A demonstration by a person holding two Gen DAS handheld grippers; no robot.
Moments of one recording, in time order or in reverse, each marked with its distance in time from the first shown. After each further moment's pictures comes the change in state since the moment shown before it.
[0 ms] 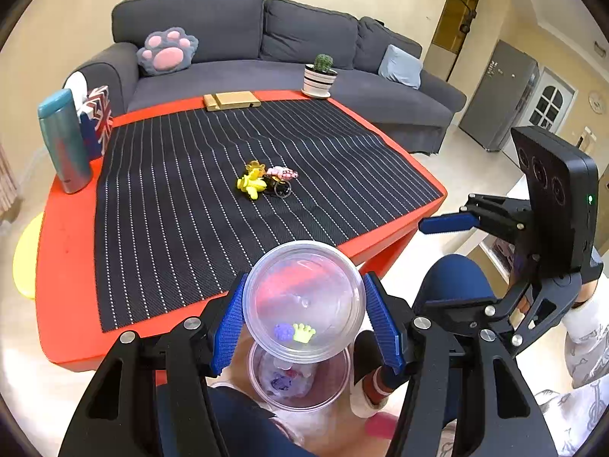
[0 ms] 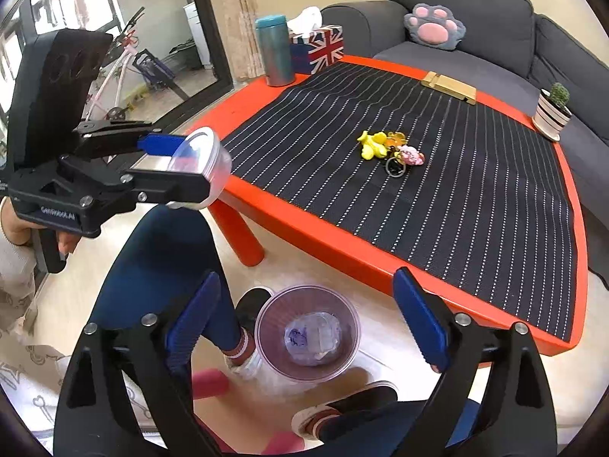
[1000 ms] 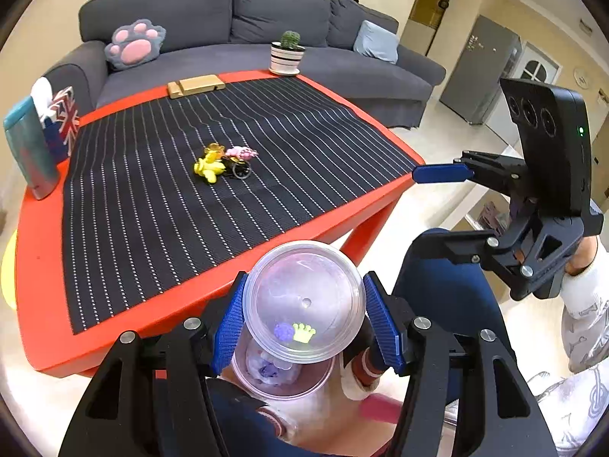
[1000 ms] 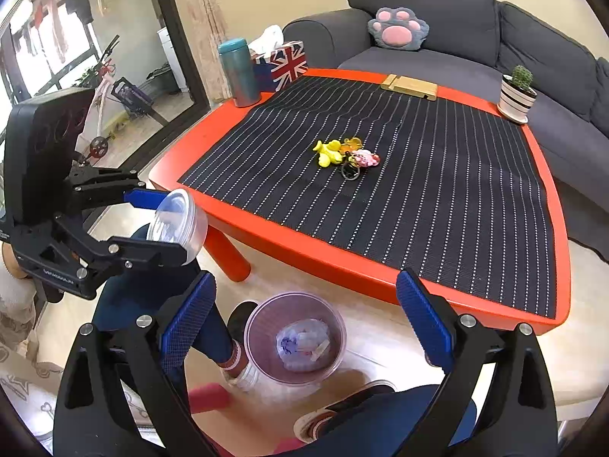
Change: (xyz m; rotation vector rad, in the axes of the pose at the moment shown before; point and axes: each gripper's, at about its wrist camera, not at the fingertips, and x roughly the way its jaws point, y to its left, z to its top) left arm 0.019 -0.028 -0.004 0.072 0.083 -0.060; right arm -0.023 -0.031 -0.011 0.102 -0.056 -0.043
